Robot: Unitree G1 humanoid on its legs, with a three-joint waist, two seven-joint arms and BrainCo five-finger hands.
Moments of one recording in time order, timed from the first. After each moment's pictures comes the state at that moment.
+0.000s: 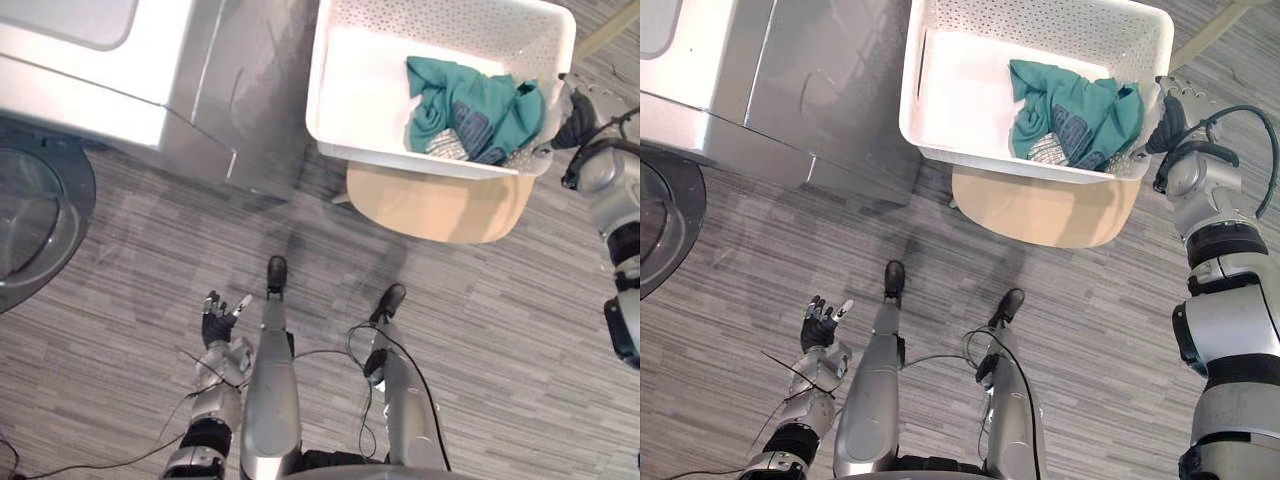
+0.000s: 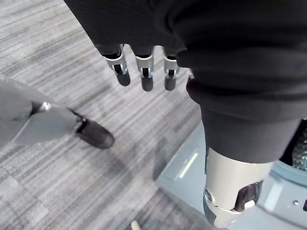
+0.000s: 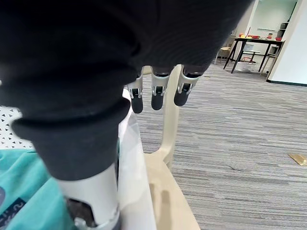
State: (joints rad) left arm -0.14 0.12 0.08 0.70 -0.54 -0.29 0.20; right arm -1.14 -0.84 0.41 1.04 -0.48 -0.06 -0.17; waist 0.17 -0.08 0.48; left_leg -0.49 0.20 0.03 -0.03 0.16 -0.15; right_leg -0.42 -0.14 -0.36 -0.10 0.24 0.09
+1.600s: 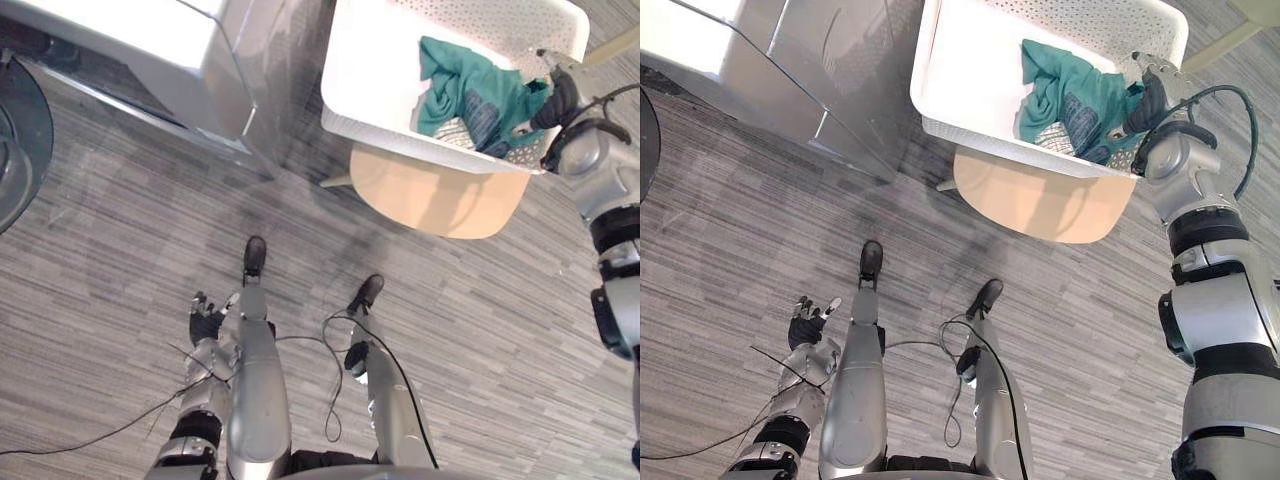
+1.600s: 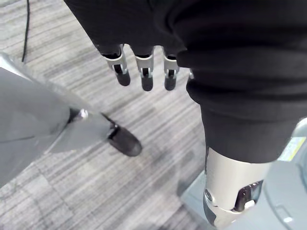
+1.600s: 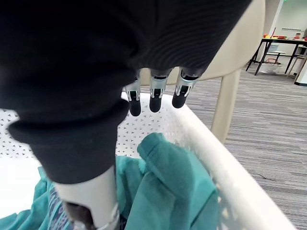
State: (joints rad) left arm -0.18 0.16 0.11 0.76 -0.56 -0.28 0.20; right arm -1.20 -0.78 0.43 1.00 -0.40 -0.04 -0.17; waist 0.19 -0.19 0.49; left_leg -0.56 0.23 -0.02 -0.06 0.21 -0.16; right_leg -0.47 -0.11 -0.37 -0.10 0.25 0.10
